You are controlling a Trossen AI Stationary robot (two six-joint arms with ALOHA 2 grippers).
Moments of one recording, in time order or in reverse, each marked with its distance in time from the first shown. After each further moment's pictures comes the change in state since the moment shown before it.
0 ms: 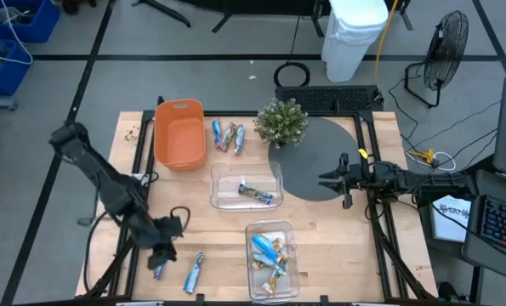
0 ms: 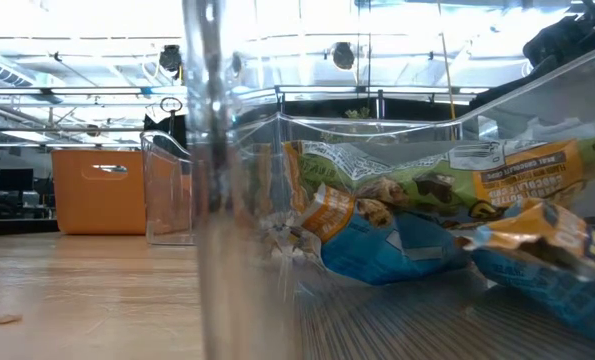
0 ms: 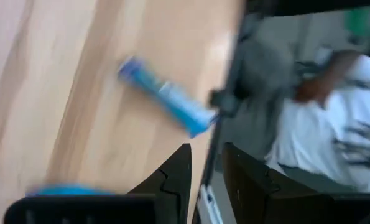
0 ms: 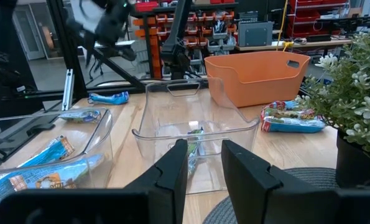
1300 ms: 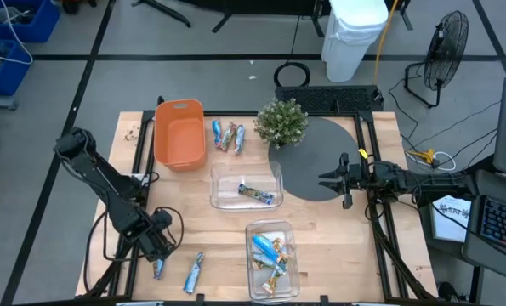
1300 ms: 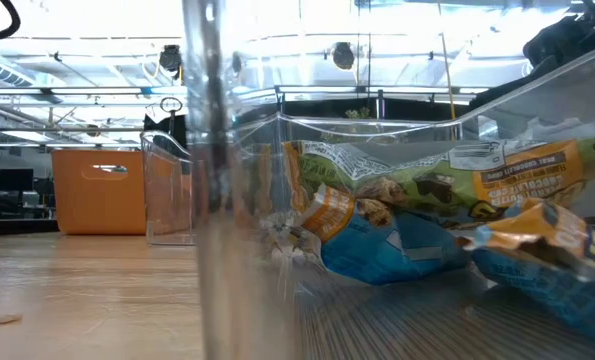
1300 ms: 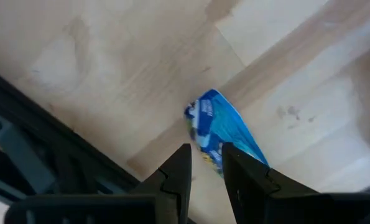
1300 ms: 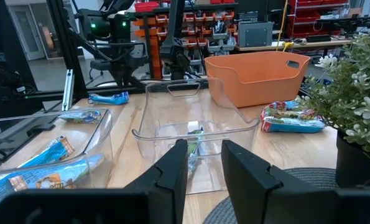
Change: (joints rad) left arm -0.077 0.183 -0.001 -0.429 0.081 -0.558; right arm 0.000 0.000 0.000 0.002 0.000 0.000
